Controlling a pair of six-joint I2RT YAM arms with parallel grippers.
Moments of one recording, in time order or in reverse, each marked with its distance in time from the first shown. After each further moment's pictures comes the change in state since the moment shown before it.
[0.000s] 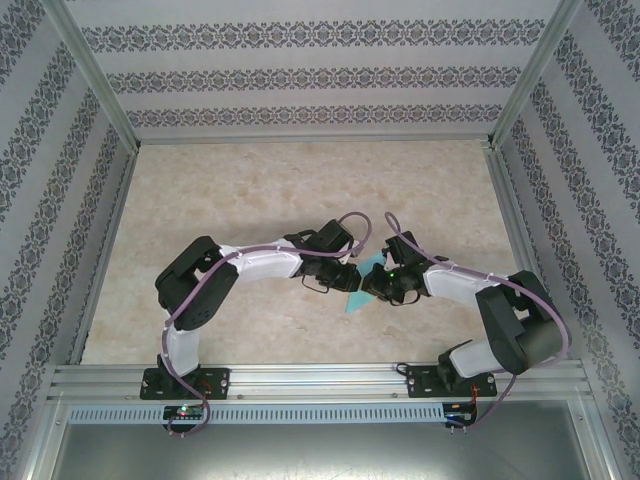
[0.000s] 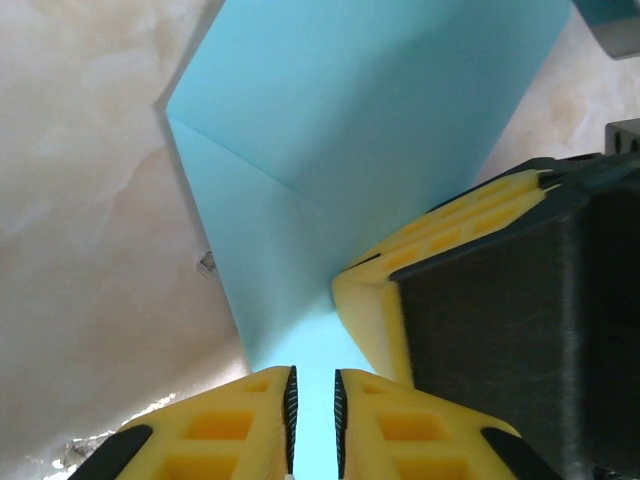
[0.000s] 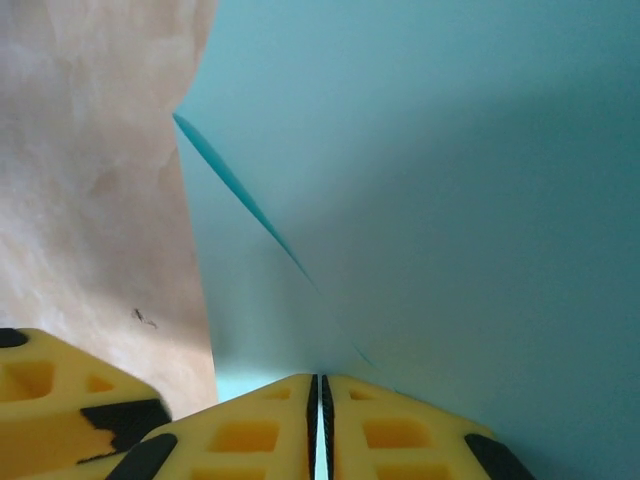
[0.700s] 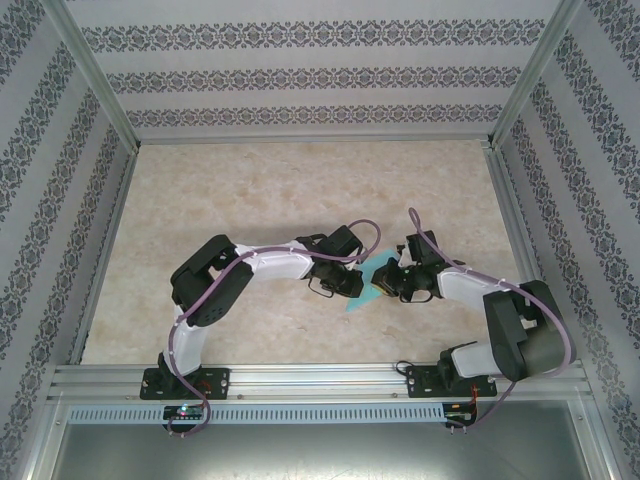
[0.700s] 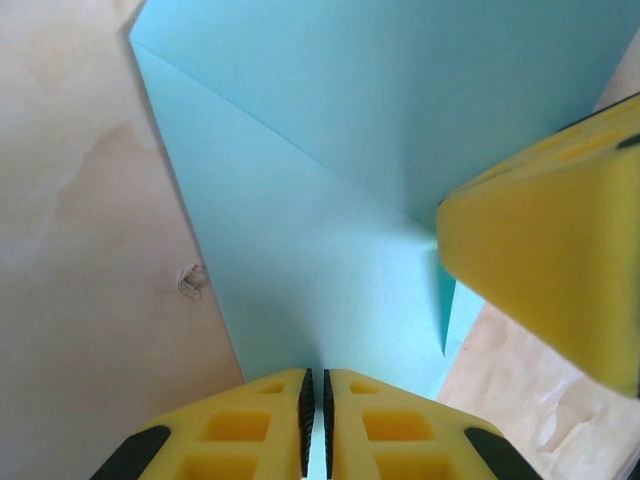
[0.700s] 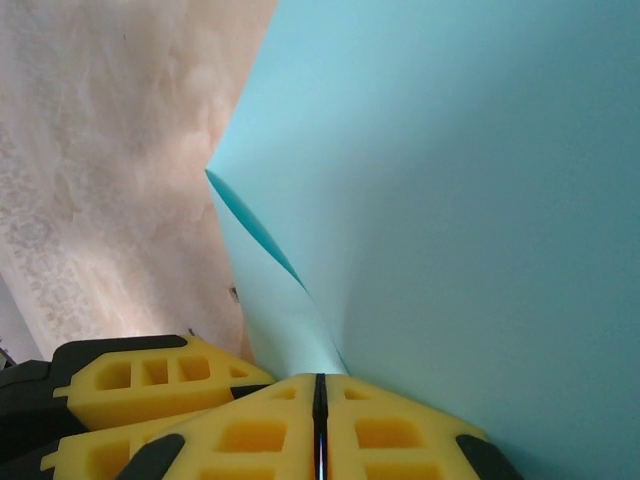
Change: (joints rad) left arm -0.032 0.087 0.068 -0.061 -0.037 0.019; right arm -0.149 -0.048 -0.046 0.049 -0.119 0.011
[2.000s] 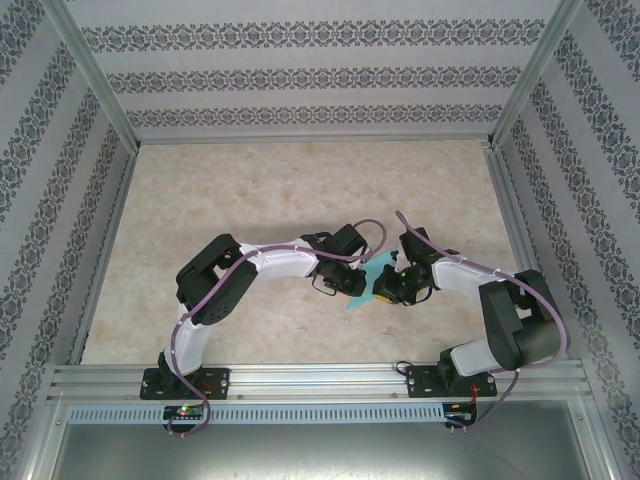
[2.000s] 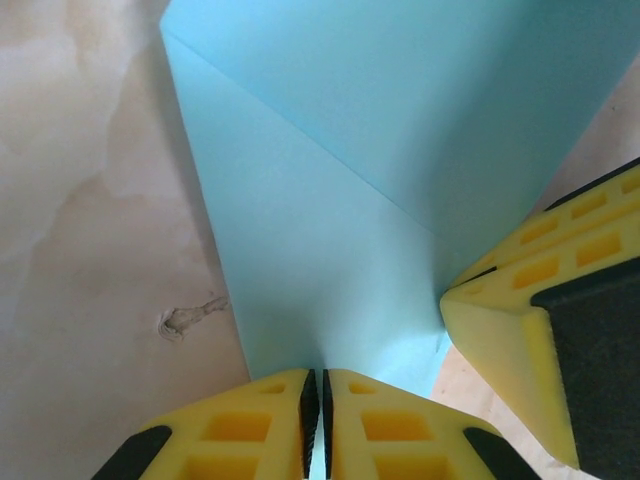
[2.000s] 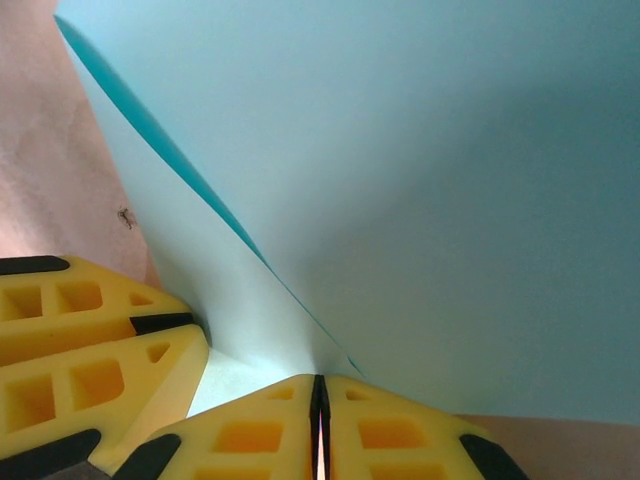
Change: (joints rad) left arm -0.006 0.032 0.055 -0.037 -0.014 0.046; right arm 0.030 0.061 0.093 -0.258 0.046 -0.172
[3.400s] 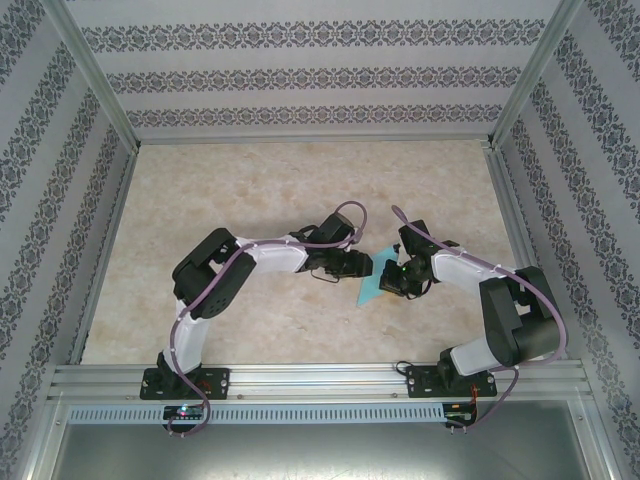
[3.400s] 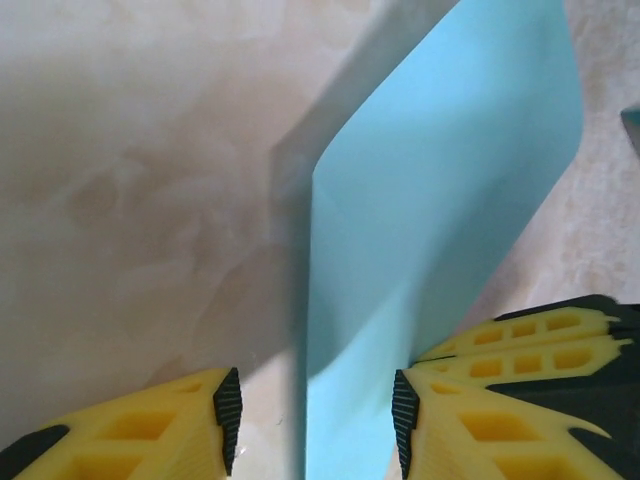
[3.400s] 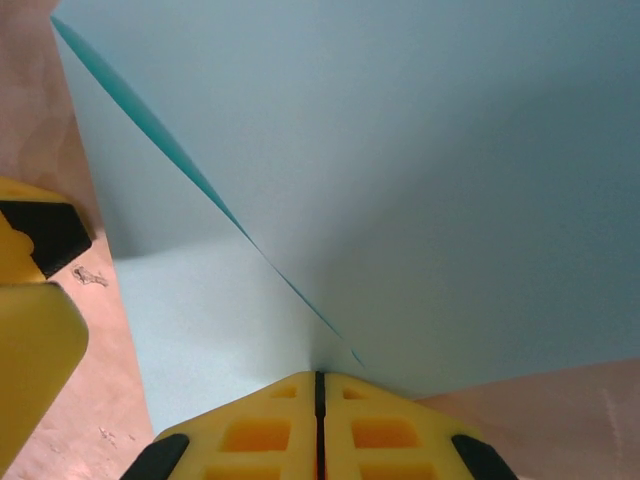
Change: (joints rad) left arm 0.087 0.011 -0.072 0.333 0.095 -0.308; right arm -0.004 0.018 0.082 -0.099 0.158 -0.105
